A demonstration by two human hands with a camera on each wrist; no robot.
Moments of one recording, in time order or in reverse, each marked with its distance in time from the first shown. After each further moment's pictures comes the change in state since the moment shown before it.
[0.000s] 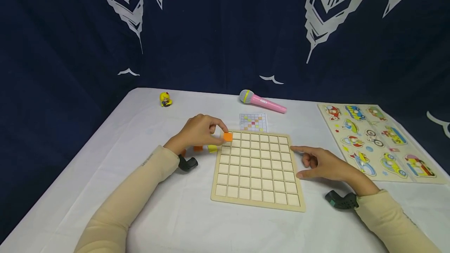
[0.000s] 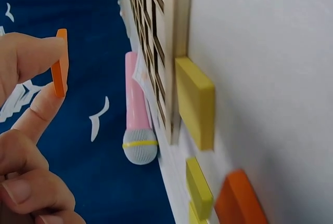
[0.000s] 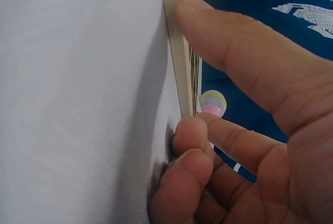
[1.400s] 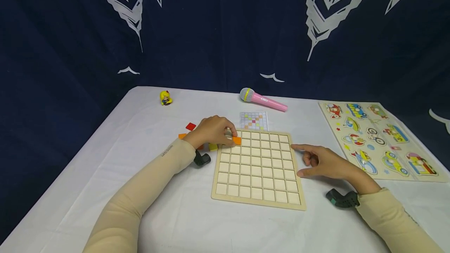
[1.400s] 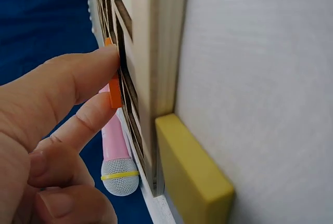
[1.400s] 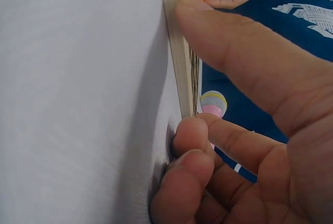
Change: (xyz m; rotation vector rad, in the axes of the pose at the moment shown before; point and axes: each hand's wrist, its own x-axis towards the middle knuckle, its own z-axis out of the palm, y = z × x) left_hand 0.035 0.012 0.026 0.161 -0.196 -0.118; right_hand 0.001 -0.001 0.000 0.003 -0.006 0.001
